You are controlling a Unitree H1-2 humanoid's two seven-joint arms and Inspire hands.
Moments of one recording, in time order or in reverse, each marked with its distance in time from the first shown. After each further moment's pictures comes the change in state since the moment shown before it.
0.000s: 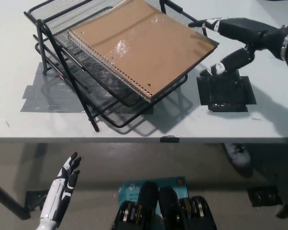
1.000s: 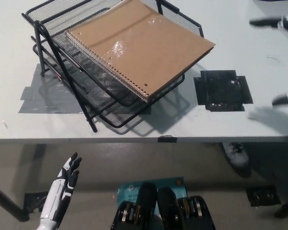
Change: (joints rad) left_arm 0.003 -0.001 -0.001 0.000 -0.001 0.009 0.000; right_arm 0.353 -0.306 -0.452 -0.633 0.401 0.135 0.016
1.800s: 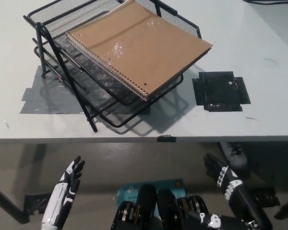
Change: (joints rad) left_arm 0.034 0.006 -0.025 -0.031 -0.016 -0.022 -0.013; right_arm 0.887 0.917 -0.080 0.123 -0.247 -0.203 -0.299
